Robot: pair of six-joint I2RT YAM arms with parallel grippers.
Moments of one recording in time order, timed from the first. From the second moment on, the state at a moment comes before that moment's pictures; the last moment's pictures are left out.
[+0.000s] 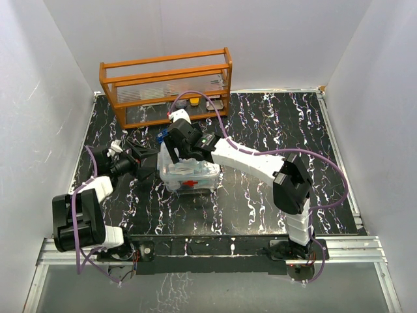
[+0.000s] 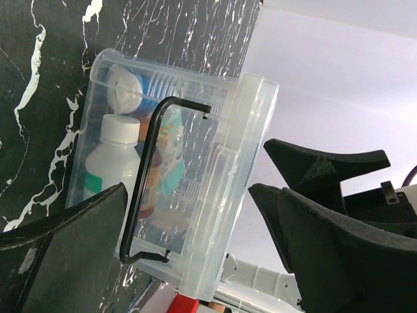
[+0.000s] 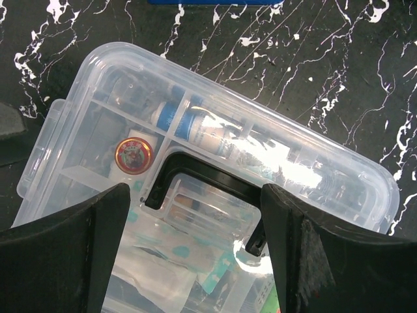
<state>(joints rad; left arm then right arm) 0.21 1.35 0.48 0.26 0.92 -1.10 0.96 1.96 1.76 -0.61 0.35 0.33</state>
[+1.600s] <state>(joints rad) 0.16 1.21 0.62 -0.12 0.94 -0.92 0.97 1.97 1.75 -0.58 0.38 0.43</state>
